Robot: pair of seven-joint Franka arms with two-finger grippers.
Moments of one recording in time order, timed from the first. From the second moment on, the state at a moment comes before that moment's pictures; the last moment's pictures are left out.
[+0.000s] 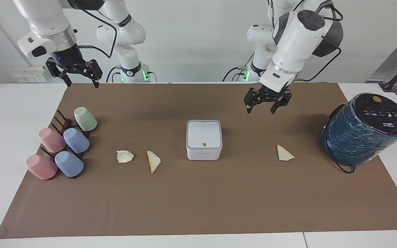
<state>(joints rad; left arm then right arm) -0.32 0.20 -0.13 -1.60 -0.09 1.95 -0.48 0.03 -0.07 -0.02 -1.61 -0.03 1.53 0.08</state>
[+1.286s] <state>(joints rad) -0.44 0.34 -0.13 -1.60 -0.09 2.25 -0.69 0.03 -0.07 -0.02 -1.61 -0.03 1.53 0.08</state>
